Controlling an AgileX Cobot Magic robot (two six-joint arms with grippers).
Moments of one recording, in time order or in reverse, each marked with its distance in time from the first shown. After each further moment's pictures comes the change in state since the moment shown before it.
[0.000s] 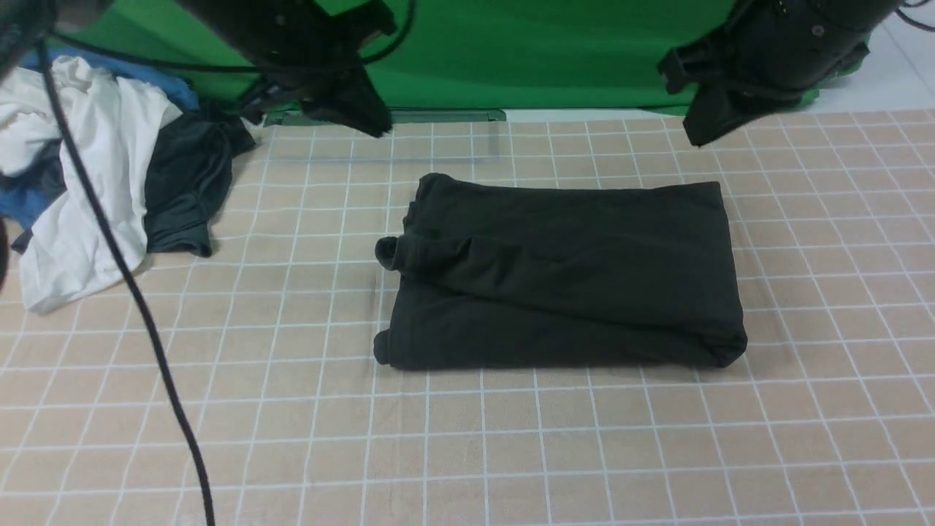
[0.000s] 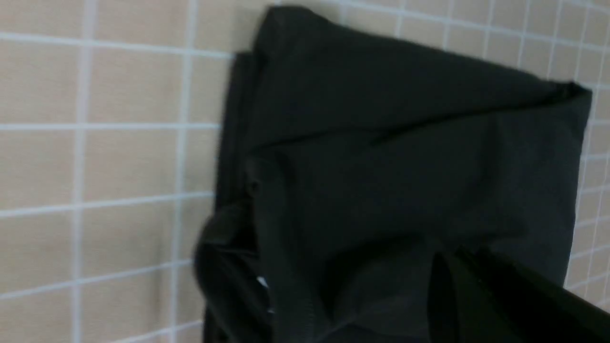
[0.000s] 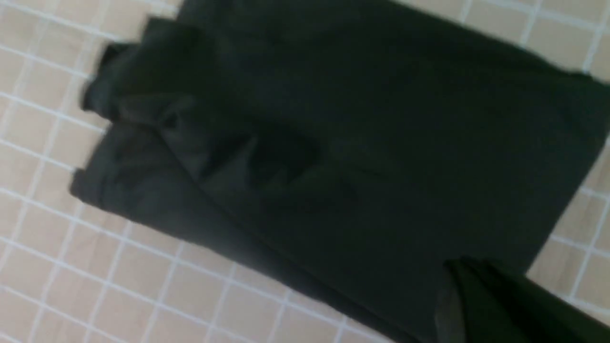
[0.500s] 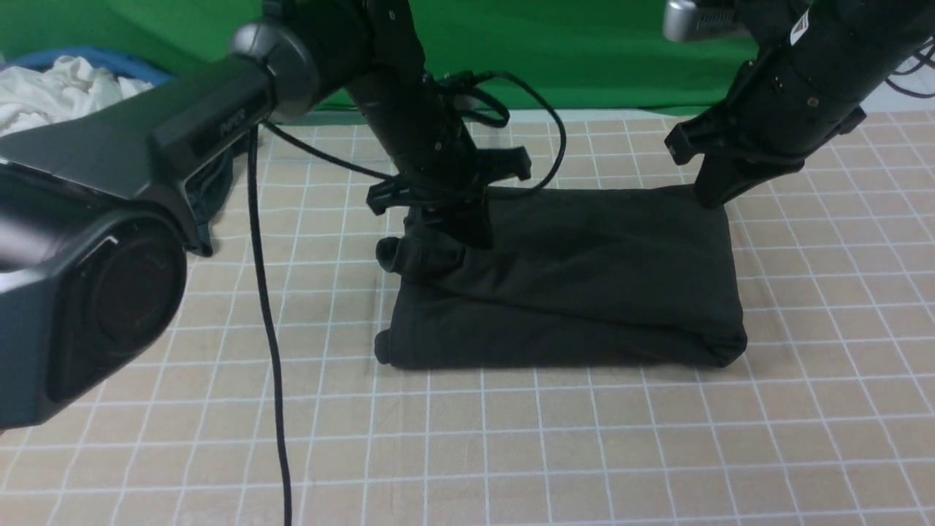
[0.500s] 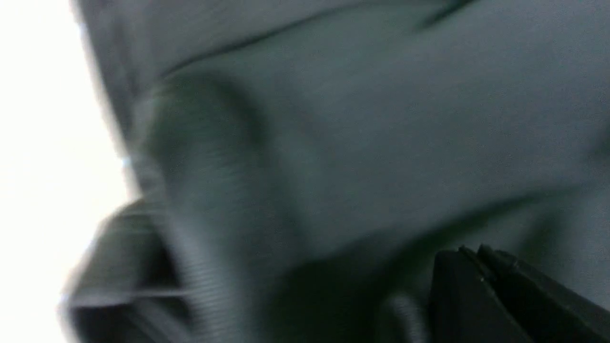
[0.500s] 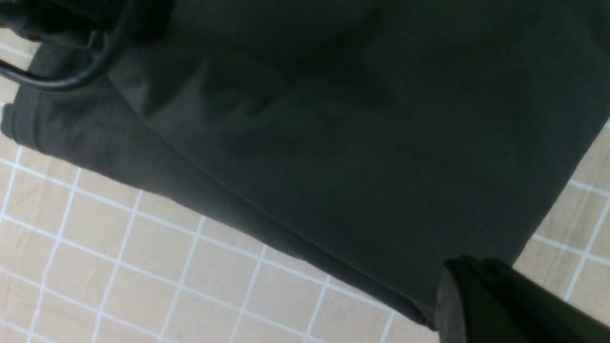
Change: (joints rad) right arm -0.008 -0.001 0.124 -0.003 -0.031 -0.047; left arm -0.172 0.163 0.042 0.161 -0.010 0.006
